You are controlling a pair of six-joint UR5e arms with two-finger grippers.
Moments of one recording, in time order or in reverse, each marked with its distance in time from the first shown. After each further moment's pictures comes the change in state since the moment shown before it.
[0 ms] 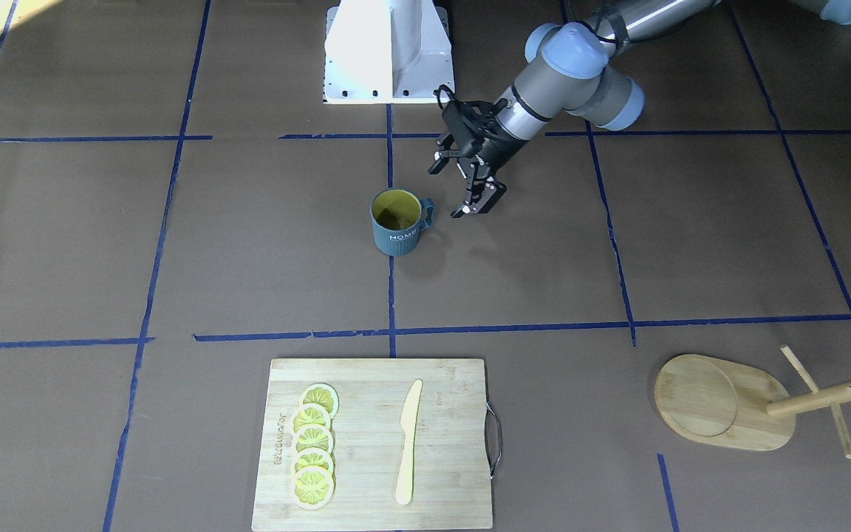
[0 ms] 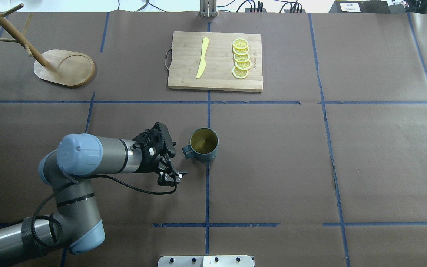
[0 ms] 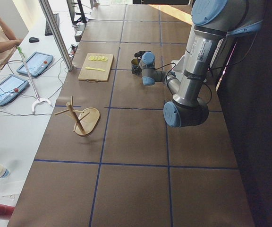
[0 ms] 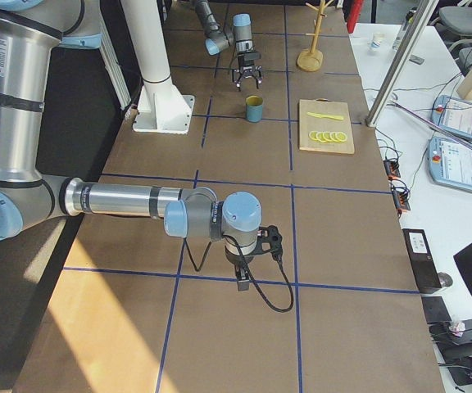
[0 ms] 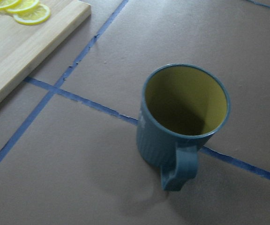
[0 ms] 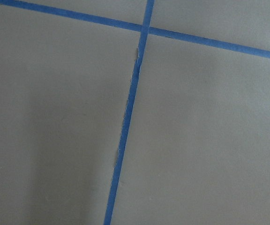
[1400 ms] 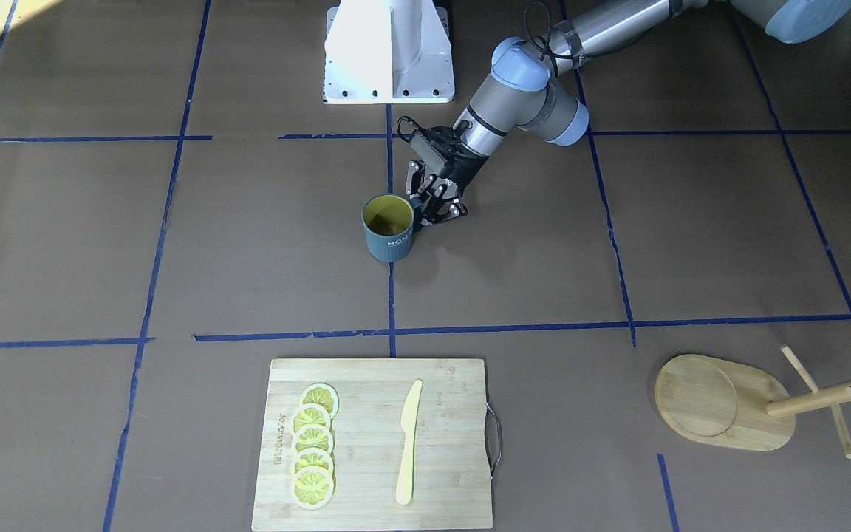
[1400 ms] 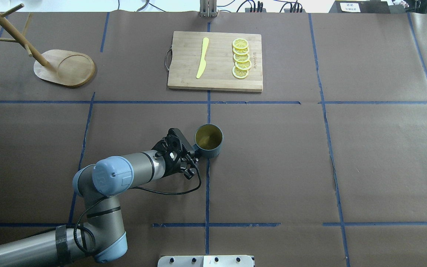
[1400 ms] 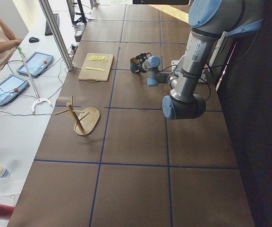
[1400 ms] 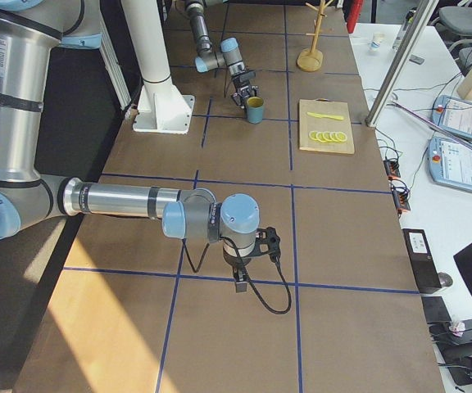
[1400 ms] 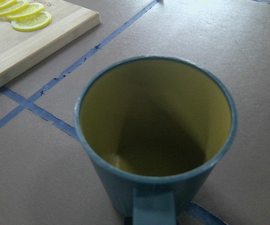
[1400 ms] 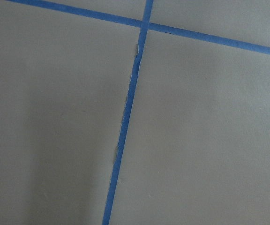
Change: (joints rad) left arm 0.065 -0.091 0.177 -0.130 0.248 -0.192; right arm 0.000 -0.006 0.001 0.000 0.000 -0.007
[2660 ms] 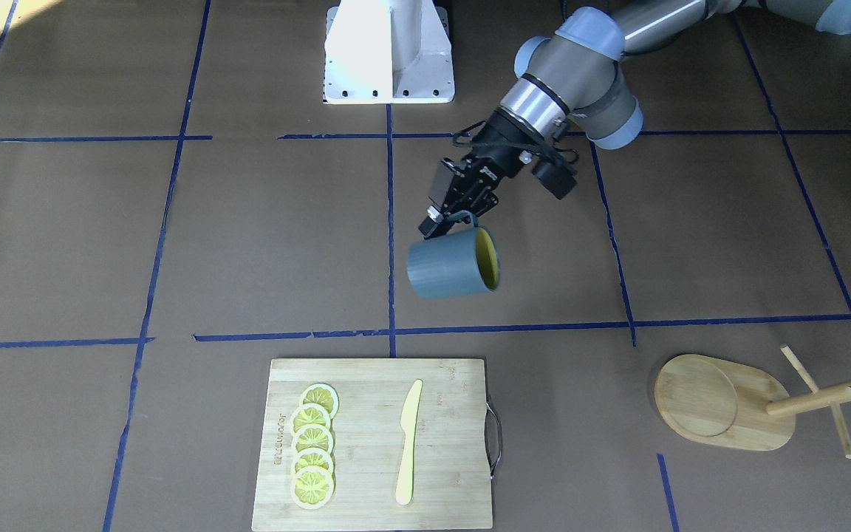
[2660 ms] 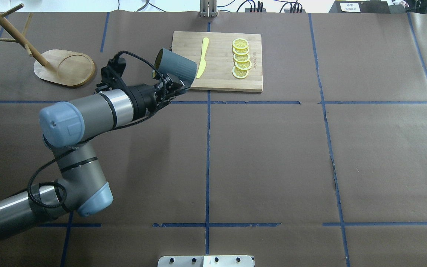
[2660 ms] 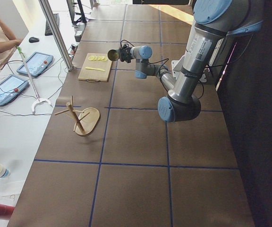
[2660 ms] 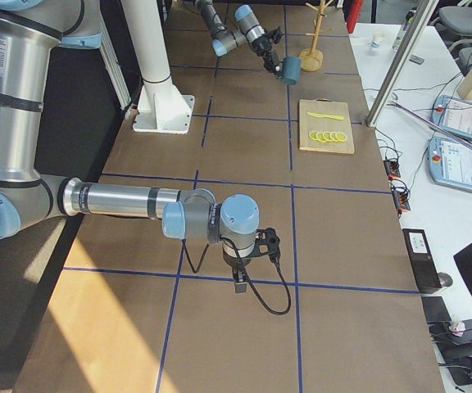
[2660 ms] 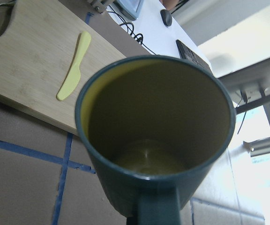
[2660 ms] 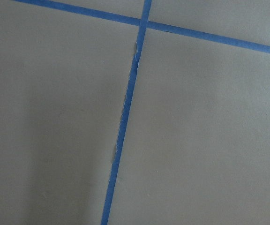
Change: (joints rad) left arm -0.250 0.014 -0.143 -0.117 0.004 -1.568; right arm 0.000 0.000 -0.002 0.000 -0.002 -0.001
